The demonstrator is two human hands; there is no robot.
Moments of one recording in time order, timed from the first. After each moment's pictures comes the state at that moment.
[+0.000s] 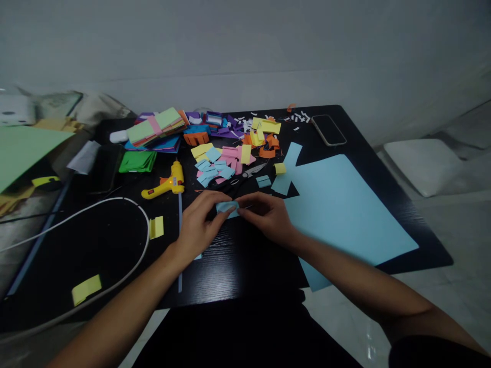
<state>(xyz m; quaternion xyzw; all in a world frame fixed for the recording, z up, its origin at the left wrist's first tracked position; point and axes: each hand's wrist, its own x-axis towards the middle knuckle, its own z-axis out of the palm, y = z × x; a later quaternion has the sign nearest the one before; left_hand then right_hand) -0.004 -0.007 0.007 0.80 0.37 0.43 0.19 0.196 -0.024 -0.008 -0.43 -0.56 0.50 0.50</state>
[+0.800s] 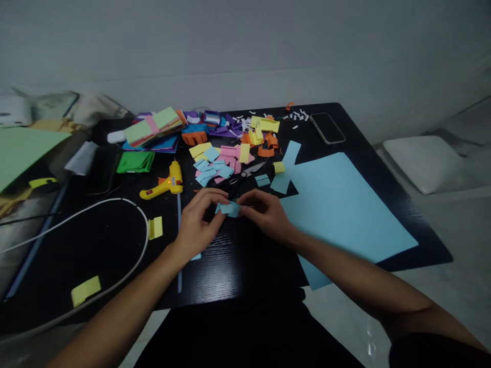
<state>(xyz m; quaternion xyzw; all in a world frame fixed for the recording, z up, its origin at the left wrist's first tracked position) -0.006 -0.006 0.008 0.78 0.38 0.42 0.26 0.196 -0.020 -0.006 -0.44 -0.54 0.54 0.47</state>
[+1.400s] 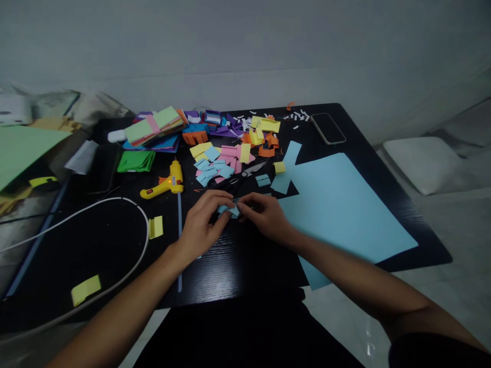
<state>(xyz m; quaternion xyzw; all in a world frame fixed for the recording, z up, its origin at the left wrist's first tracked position) -0.003 -0.009 0.008 0.82 0.34 0.40 0.23 0.194 -0.019 -0.011 -0.46 -0.57 0.50 0.45</state>
